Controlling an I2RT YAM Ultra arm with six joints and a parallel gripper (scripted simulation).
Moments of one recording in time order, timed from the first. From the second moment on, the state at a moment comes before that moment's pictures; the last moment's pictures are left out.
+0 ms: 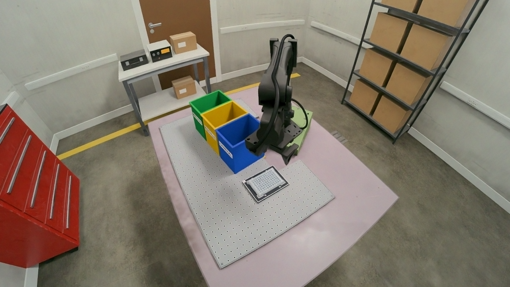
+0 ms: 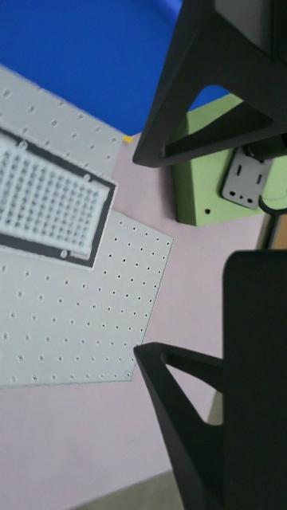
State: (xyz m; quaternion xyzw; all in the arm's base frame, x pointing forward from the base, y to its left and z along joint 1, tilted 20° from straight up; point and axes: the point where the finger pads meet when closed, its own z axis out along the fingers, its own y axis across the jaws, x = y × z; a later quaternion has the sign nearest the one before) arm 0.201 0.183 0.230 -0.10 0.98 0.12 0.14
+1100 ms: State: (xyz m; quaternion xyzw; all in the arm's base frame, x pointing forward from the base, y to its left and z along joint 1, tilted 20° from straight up) arm 0.199 0.150 0.233 0.03 0.99 0.08 0.15
